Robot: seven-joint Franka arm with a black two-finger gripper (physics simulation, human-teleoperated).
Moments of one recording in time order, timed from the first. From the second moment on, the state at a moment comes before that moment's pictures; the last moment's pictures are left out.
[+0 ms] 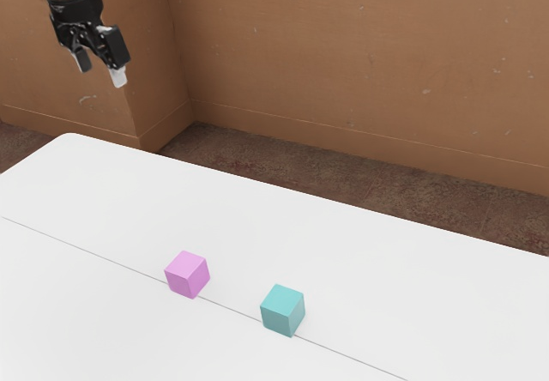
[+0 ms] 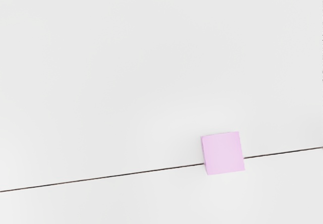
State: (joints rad) arm -0.03 -0.13 0.10 -1.56 0.07 1.54 0.23
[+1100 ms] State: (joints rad) arm -0.03 0.16 -0.35 -2.01 -0.08 2.16 1.16
